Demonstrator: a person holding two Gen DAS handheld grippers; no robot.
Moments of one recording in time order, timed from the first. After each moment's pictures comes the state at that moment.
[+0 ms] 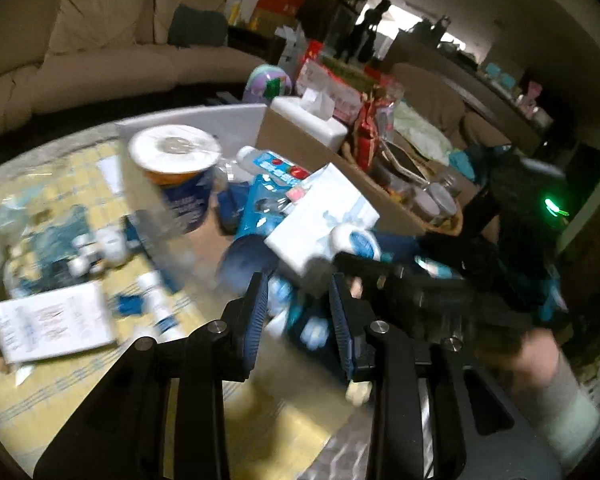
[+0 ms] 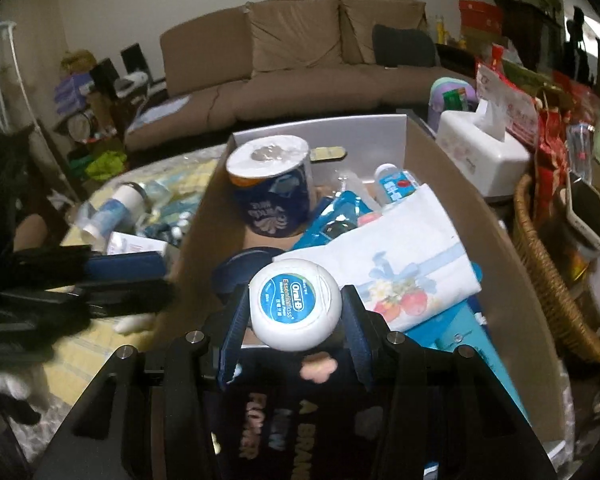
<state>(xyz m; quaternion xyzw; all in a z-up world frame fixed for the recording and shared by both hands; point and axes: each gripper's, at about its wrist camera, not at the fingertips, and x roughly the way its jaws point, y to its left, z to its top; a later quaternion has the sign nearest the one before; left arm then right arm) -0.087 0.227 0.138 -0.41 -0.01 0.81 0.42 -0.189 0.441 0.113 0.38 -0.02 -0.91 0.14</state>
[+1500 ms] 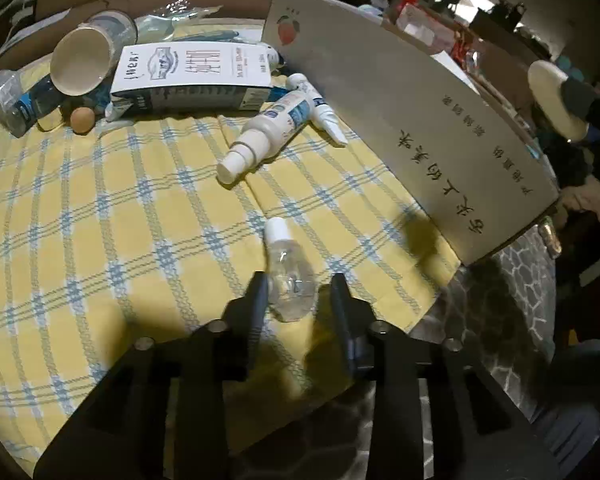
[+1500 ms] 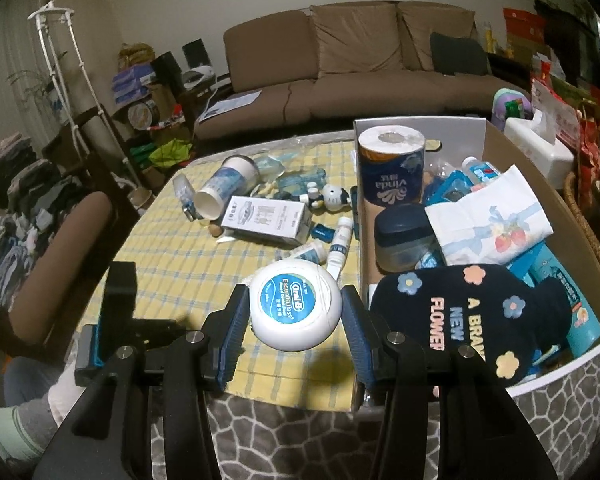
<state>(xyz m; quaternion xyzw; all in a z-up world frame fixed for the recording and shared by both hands) -0.007 0.119 0.014 -0.49 -0.02 0.82 0.29 -0.091 0.353 0.127 0.38 -0.02 -0.90 0.22</state>
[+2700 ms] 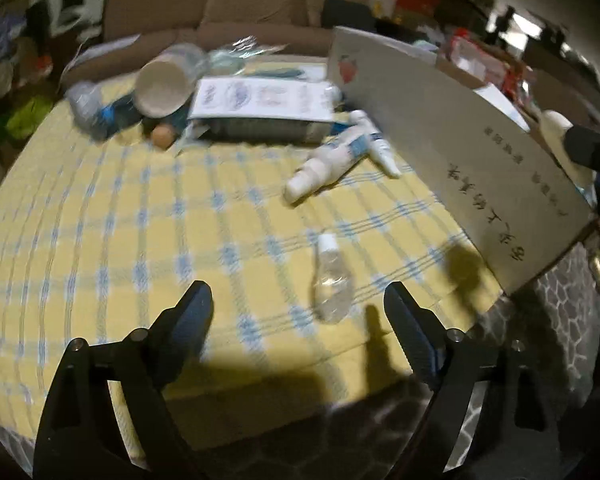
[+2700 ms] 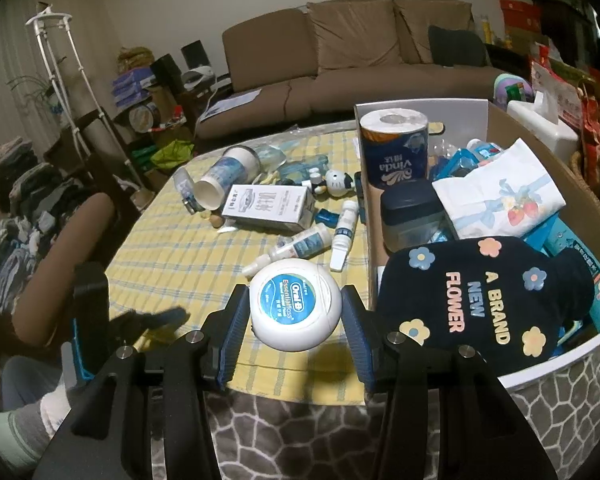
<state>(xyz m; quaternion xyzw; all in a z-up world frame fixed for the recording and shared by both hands) 0.008 0.130 0.021 -0.43 0.01 0.88 0.17 -0.086 0.355 0.104 0.37 -0.04 -0.90 0.23</state>
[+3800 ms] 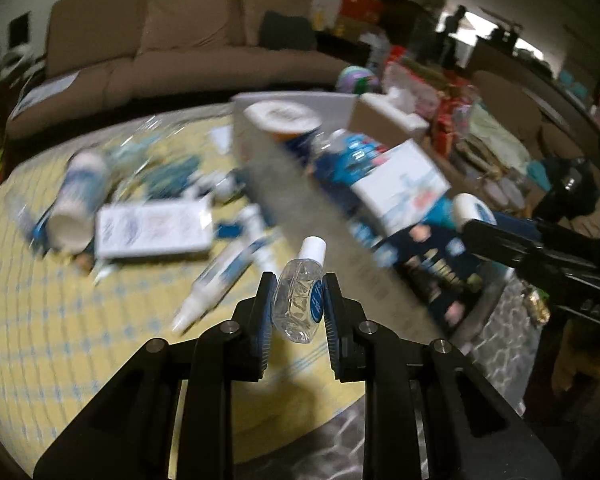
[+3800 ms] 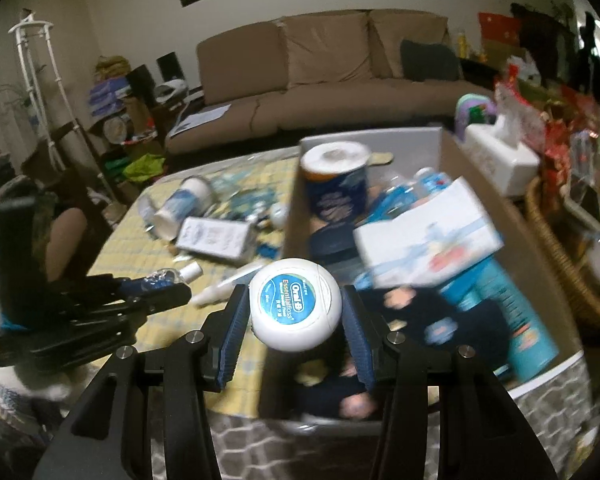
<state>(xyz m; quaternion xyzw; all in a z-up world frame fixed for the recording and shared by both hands) -0.038 0.210 0.138 -0.42 0.00 0.87 0.26 -0.115 0.418 0.145 0.36 -0.02 -0.92 0.17</state>
